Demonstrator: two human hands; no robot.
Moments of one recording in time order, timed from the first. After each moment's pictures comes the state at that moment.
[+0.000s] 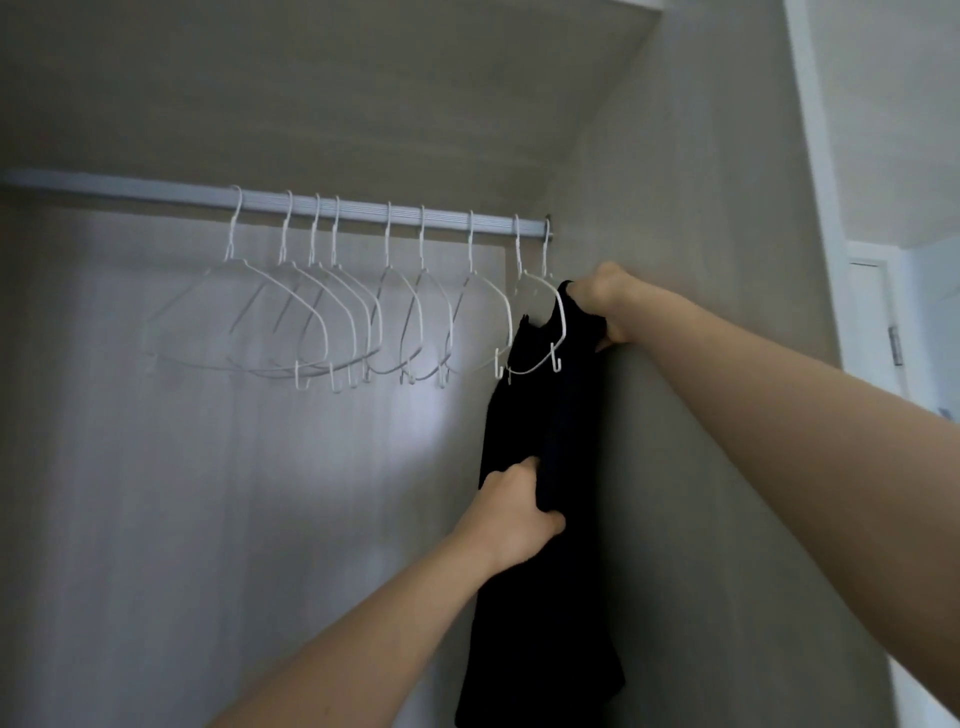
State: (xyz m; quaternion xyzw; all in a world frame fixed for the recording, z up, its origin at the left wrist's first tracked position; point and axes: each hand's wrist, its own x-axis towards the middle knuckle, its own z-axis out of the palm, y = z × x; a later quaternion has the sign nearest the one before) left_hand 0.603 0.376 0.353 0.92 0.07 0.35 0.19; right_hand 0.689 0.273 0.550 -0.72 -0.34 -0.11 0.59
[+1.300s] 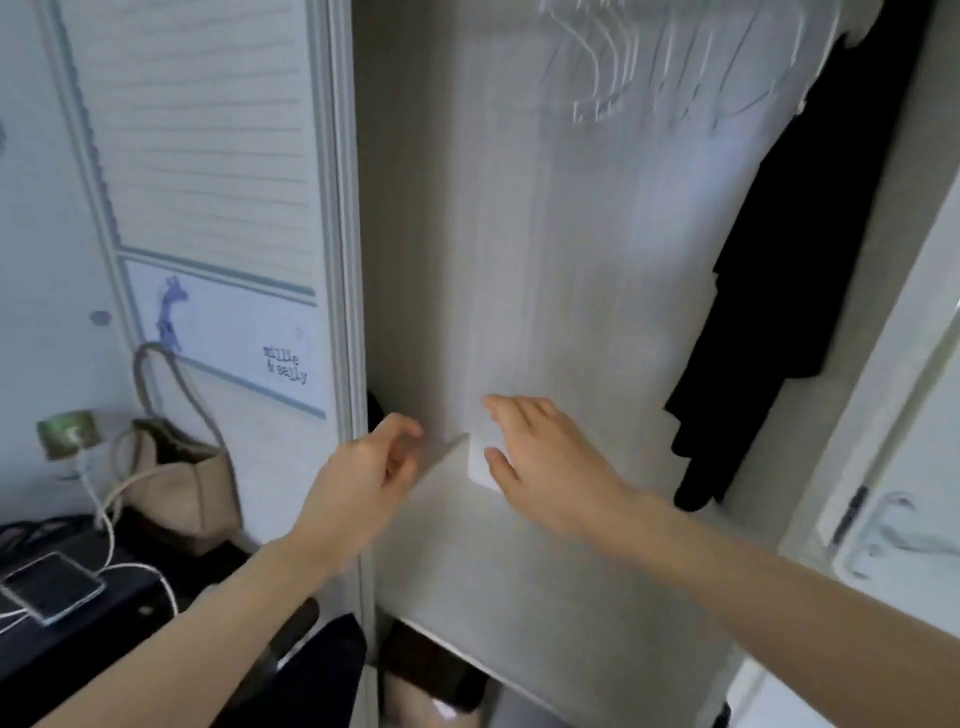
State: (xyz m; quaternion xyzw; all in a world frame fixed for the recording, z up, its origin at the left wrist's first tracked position) left_hand 0.231 0.155 0.117 0.77 0.48 0.41 0.10; right_hand 0.436 0.125 0.164 -0.53 -0.82 -0.15 0.18
